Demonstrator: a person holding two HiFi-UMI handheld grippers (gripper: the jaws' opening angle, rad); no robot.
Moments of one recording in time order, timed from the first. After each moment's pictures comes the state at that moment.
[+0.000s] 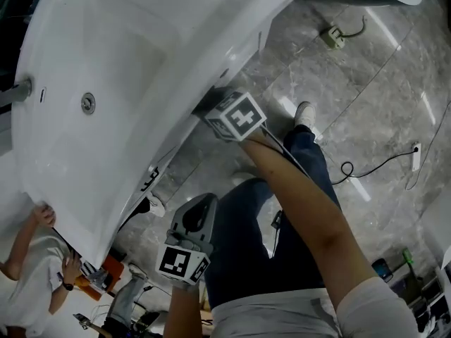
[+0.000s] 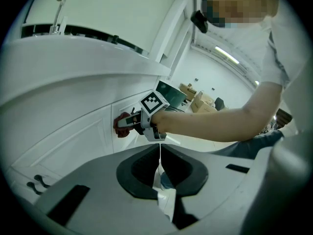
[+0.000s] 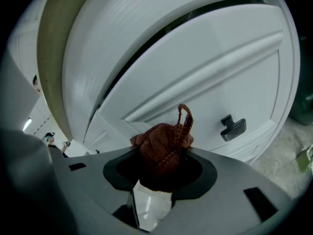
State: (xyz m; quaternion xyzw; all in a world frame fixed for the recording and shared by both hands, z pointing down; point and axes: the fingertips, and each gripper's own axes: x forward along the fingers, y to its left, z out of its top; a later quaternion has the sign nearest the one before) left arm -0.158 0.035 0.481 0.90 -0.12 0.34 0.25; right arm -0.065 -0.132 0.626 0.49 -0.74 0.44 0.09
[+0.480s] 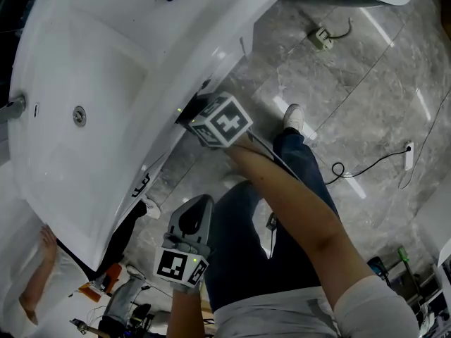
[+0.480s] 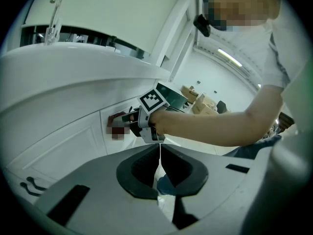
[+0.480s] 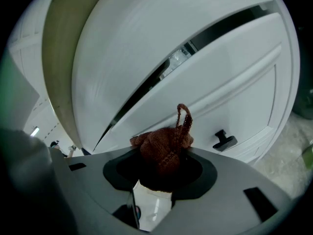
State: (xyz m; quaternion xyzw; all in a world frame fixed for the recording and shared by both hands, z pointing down) left arm -0.116 0.042 0.467 0.90 -0.13 0.33 0.26; right arm -0.051 -0.132 0.595 0.47 -0.75 0.46 0.04
